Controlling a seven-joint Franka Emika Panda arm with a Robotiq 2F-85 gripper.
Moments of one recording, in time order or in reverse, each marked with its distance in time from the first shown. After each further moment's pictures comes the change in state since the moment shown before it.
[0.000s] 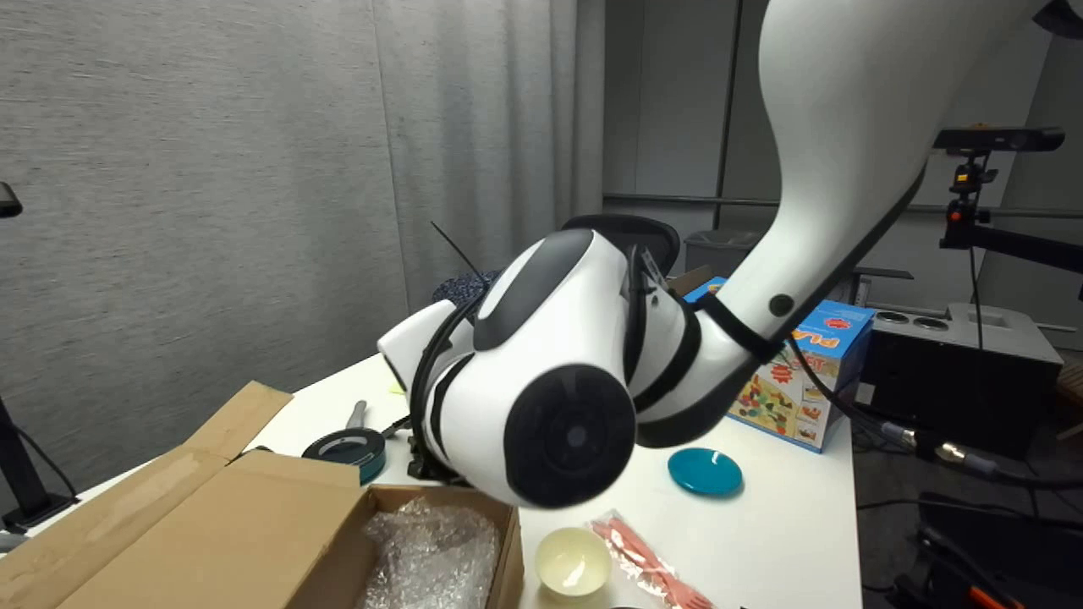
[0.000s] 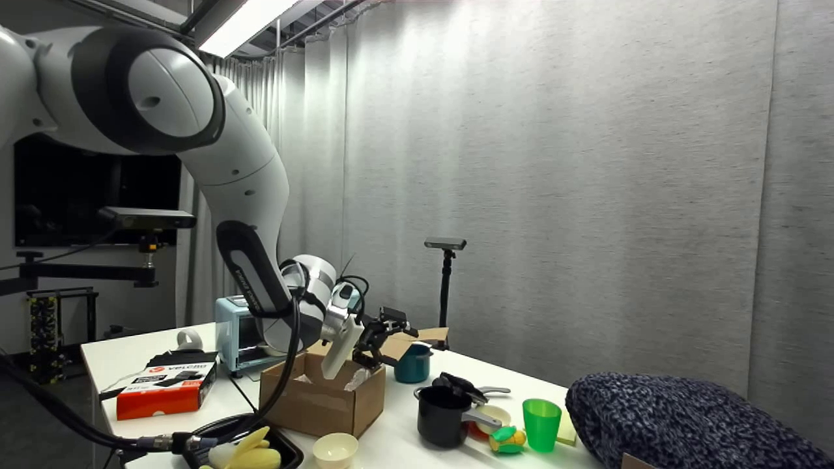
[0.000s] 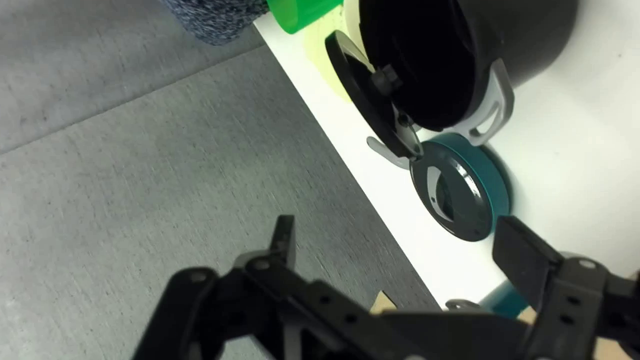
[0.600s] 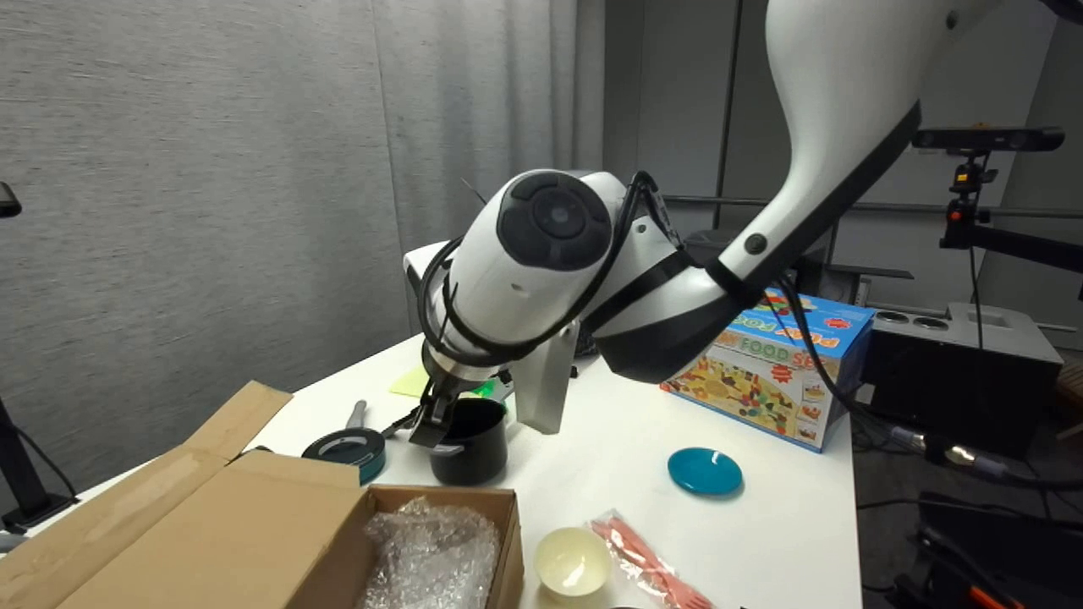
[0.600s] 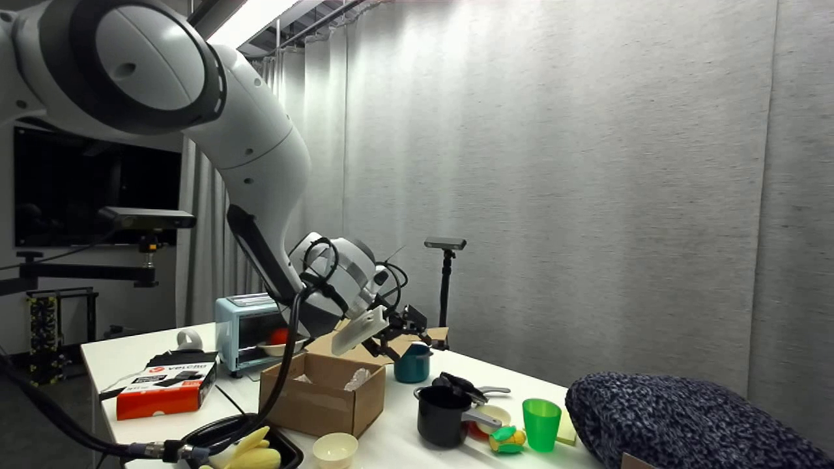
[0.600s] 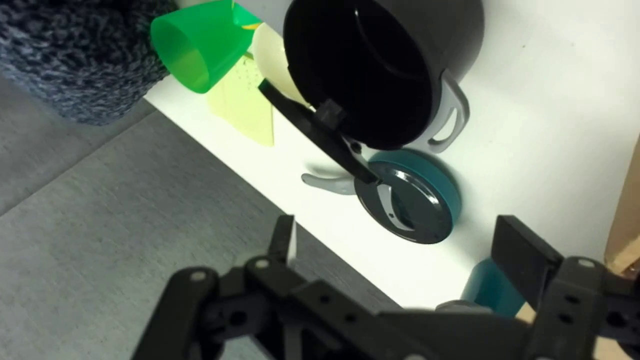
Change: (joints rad) arm -0.113 -0.039 -0.036 0.038 0.435 0.356 -0.260
